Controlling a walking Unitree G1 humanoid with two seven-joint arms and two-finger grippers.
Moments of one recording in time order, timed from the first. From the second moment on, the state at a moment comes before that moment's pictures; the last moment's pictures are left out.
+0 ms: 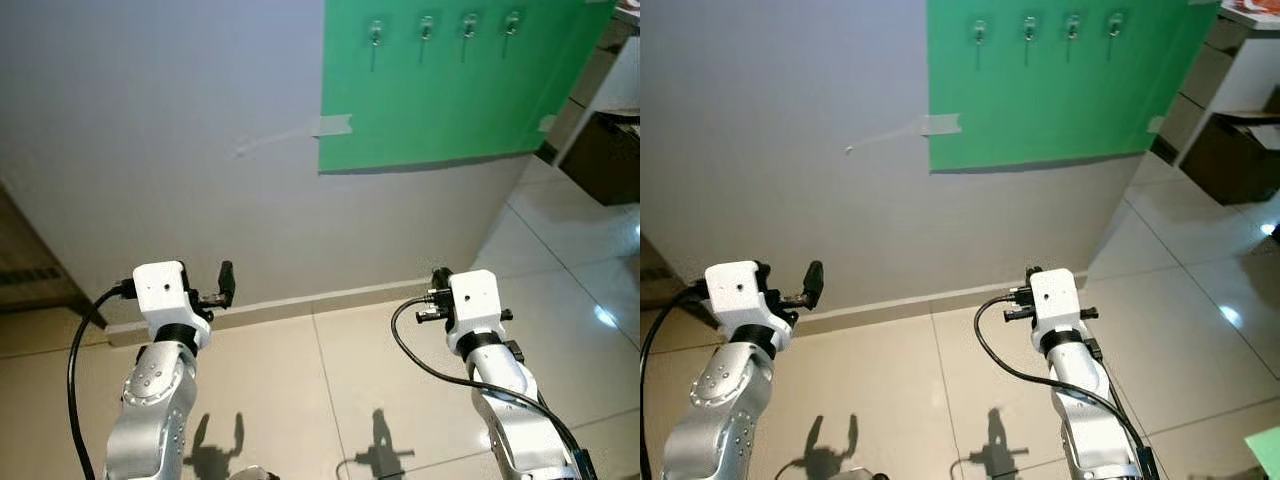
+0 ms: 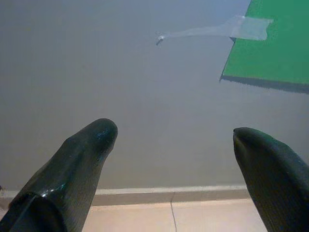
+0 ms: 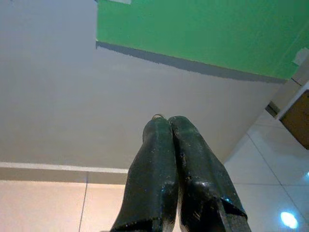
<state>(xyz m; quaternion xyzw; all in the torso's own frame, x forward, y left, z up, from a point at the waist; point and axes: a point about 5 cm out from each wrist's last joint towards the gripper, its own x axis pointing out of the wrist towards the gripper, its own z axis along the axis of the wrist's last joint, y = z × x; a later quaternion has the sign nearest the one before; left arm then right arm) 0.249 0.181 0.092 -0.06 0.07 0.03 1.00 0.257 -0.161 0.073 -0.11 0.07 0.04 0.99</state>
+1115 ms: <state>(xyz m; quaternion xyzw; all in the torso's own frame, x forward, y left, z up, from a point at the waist) 0.263 0.158 0.090 0.00 0.10 0.02 1.00 0.264 -0.159 0.069 -0.13 0.09 0.04 0.99</state>
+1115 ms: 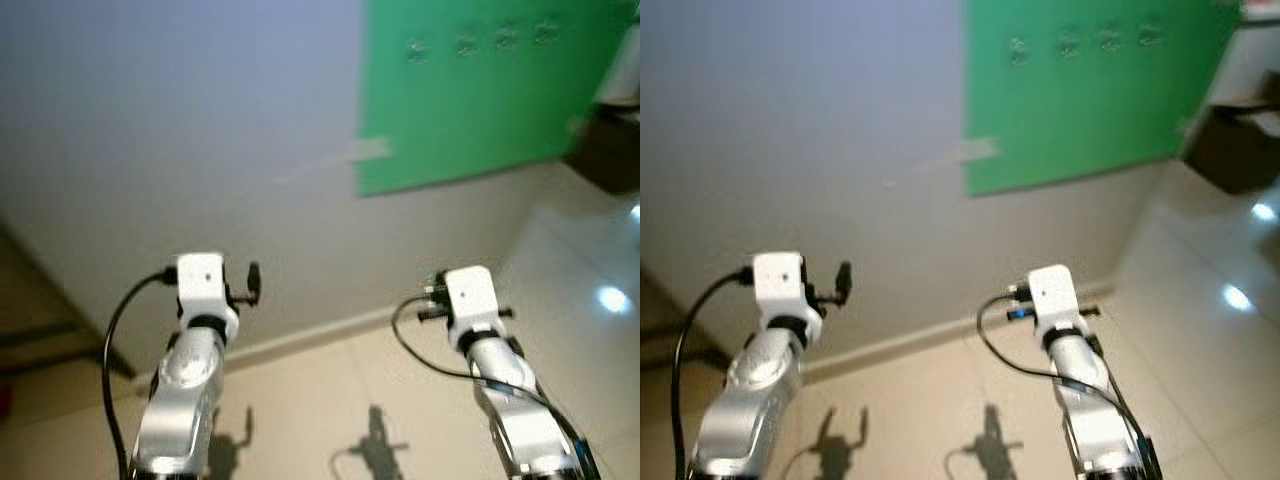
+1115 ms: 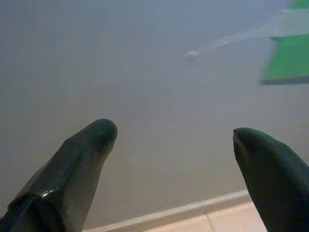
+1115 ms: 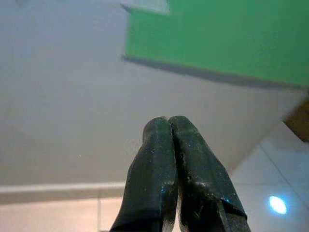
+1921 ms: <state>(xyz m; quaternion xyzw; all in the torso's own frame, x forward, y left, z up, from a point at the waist) 0.261 0.182 0.085 0.03 0.12 0.07 0.99 0.268 -0.128 0.071 -0.12 0.08 0.09 0.99</state>
